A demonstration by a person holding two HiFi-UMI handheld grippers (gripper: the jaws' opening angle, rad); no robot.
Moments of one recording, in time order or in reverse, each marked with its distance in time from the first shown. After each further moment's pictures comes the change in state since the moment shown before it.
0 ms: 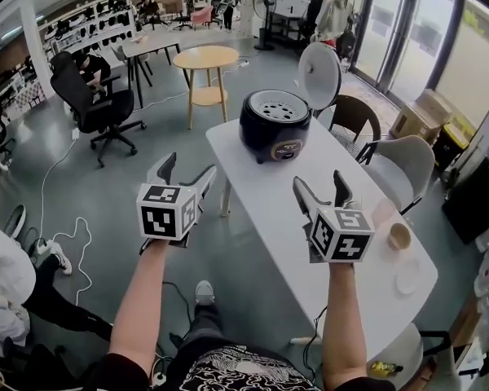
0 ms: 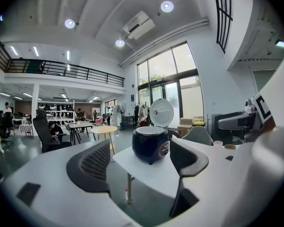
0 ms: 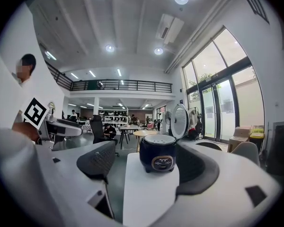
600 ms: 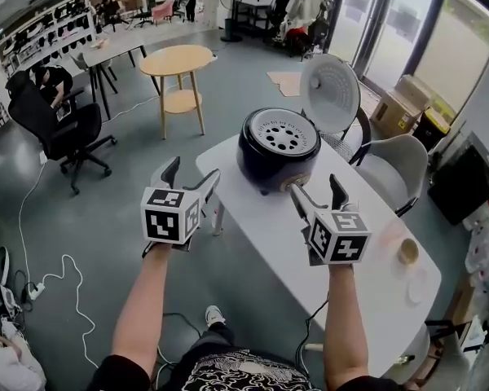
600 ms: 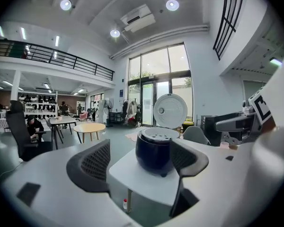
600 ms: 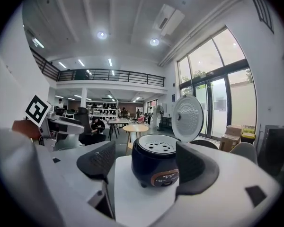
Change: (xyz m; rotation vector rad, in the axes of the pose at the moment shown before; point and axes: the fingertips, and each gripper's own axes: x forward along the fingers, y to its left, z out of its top) left arm 0.272 0.221 0.052 -0.009 0.045 -0.195; right arm 0.320 0.035 0.054 0.000 0.094 -0.139
